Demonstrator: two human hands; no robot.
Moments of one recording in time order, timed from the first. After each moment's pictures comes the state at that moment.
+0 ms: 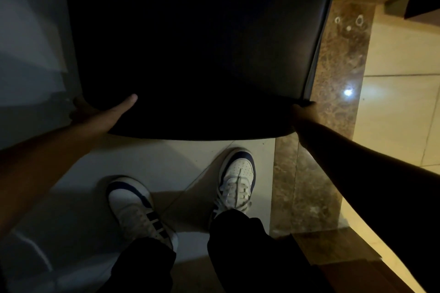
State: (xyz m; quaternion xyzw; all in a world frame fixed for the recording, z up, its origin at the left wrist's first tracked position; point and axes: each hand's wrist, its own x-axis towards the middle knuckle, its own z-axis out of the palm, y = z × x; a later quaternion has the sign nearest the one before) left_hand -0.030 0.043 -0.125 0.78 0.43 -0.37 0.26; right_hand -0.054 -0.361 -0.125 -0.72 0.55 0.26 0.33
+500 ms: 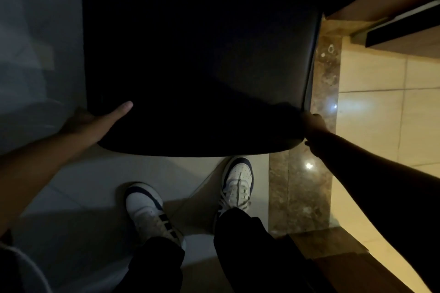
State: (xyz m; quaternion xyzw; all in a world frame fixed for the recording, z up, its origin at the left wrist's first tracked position) left_hand -0.004 0.080 -0.064 0.80 0.35 -0.37 0.30; right_hand -0.044 -0.368 -0.049 -0.67 0.56 0.29 0.39
